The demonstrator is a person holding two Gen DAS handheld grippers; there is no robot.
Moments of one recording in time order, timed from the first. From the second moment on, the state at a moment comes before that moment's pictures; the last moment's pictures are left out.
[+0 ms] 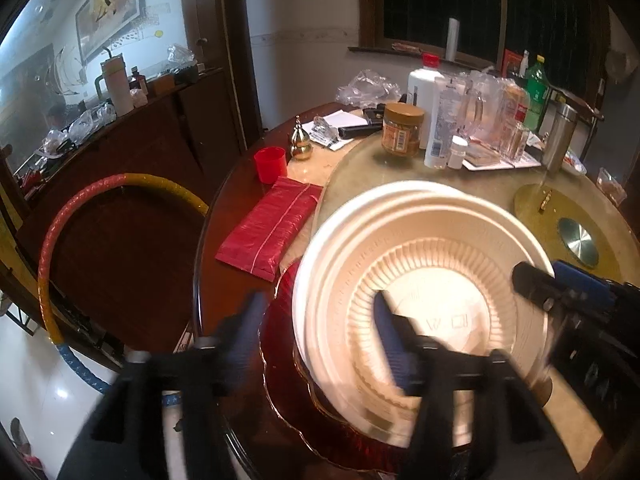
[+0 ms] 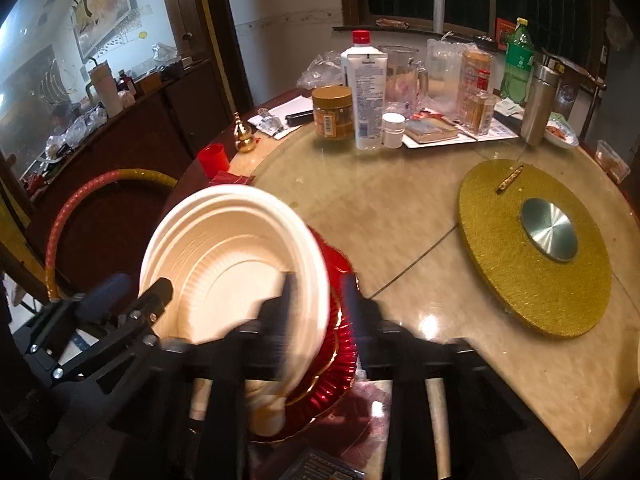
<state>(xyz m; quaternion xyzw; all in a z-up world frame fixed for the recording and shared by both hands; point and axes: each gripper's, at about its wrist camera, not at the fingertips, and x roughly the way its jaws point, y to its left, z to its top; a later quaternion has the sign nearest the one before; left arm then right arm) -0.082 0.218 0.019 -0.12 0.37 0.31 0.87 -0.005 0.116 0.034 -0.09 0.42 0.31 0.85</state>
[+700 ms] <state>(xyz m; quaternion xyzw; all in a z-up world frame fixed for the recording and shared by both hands) -0.080 0.189 0.055 -0.12 0.28 0.31 0.90 0.021 0.045 0.053 0.00 0.38 0.28 0.88</state>
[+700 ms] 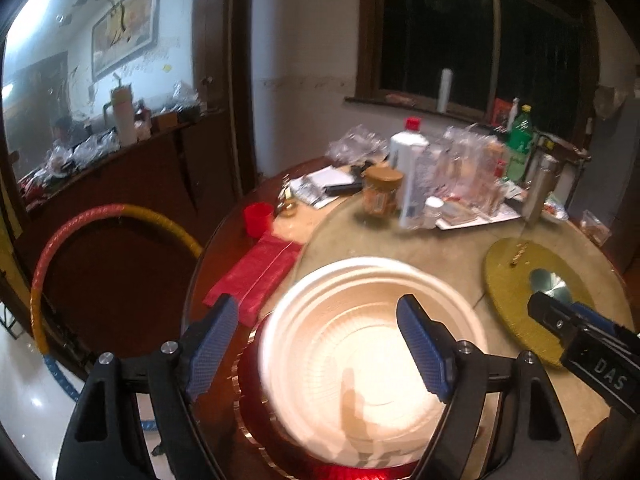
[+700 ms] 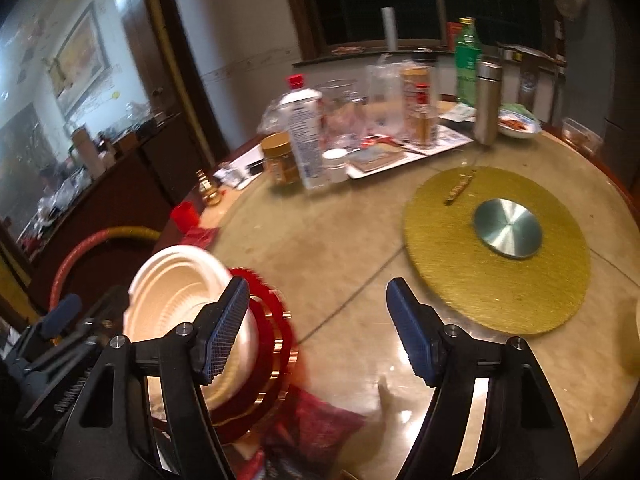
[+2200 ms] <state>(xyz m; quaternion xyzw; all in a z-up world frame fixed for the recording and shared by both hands) 0.108 -0.111 0.008 -0.02 0.41 -0.04 0.91 0.063 -0.313 0.043 0.16 0.39 -0.05 0.91</state>
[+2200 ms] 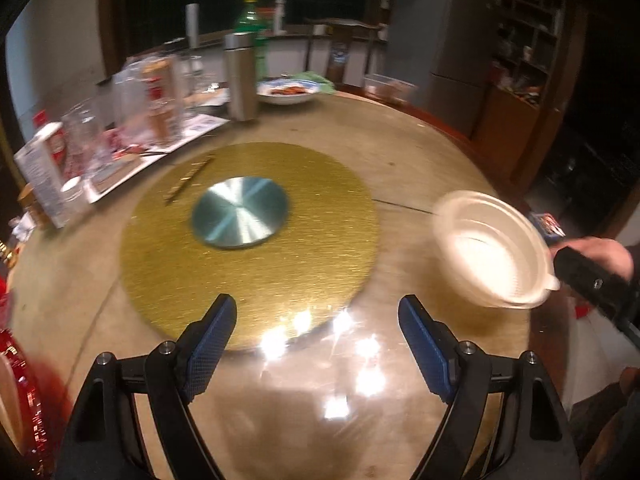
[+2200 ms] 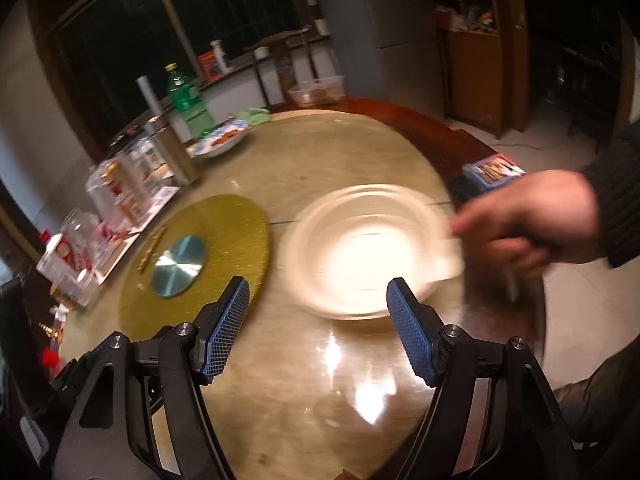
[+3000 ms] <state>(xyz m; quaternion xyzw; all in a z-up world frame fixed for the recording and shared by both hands) 0.170 -0.094 -0.018 -0.06 0.45 0.01 0.89 0.143 -0.328 -0.026 0.30 0.47 0.03 0.83</state>
